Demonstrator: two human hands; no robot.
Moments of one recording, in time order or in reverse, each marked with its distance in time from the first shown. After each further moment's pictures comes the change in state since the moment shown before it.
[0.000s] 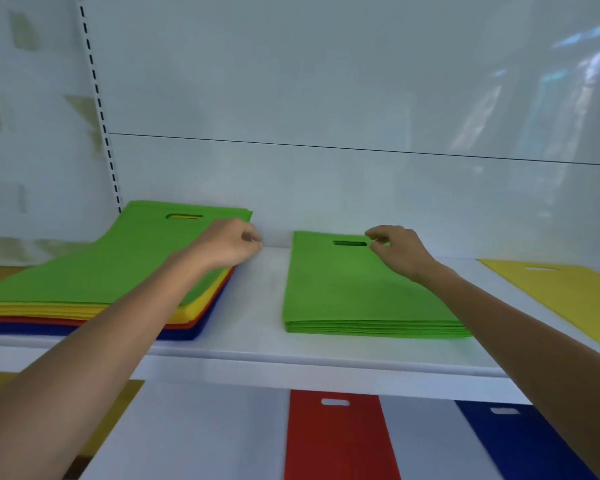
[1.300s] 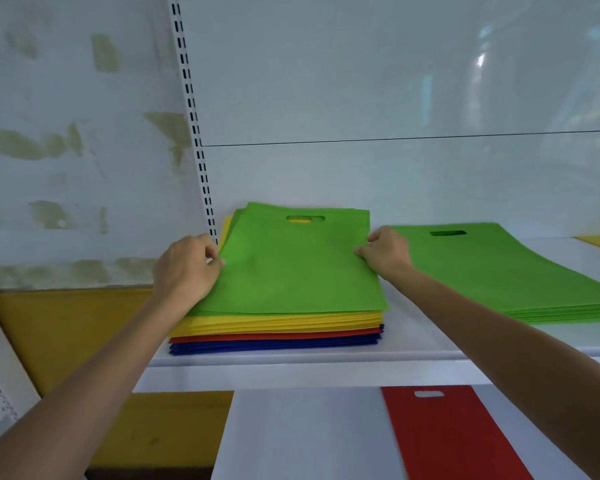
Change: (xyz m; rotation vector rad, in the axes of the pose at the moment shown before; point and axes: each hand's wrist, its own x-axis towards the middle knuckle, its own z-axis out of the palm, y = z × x) left_hand -0.048 -0.216 -0.092 0.162 0.335 -0.177; right_hand 0.027 -0.178 0.162 0.189 0.145 0.338
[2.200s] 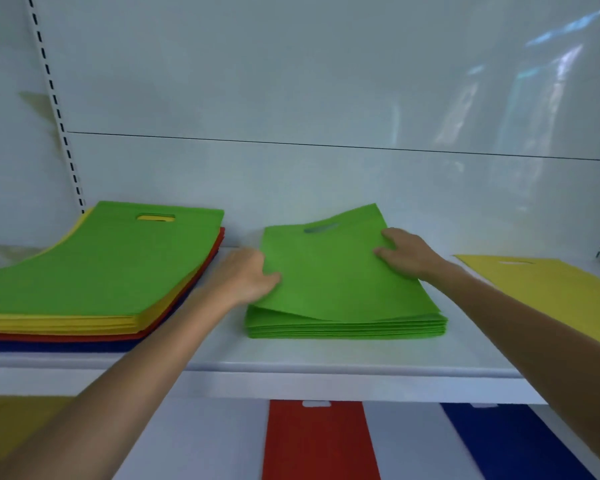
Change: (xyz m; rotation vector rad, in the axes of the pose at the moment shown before) left_hand -0.051 0.282 0.111 -0.025 -0.395 0.196; right_hand 0.067 0.173 -0.231 -0.403 -0.220 -0.167
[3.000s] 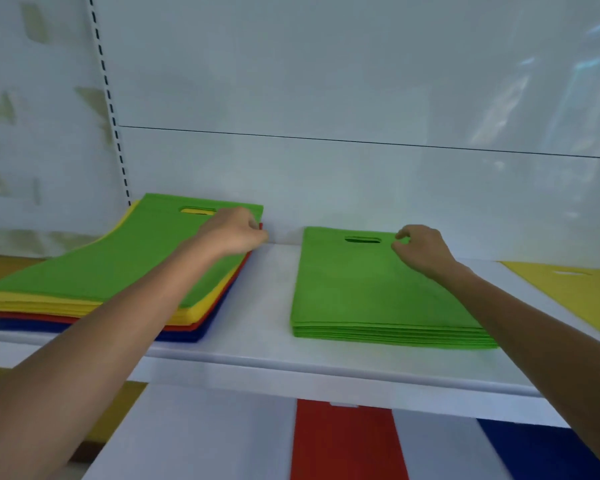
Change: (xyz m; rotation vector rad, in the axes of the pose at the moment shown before) left_hand 0.023 -0.058 -0.060 -0.048 0.075 -0.112; right_hand 0.025 -0.032 0.028 0.047 0.188 -0.012
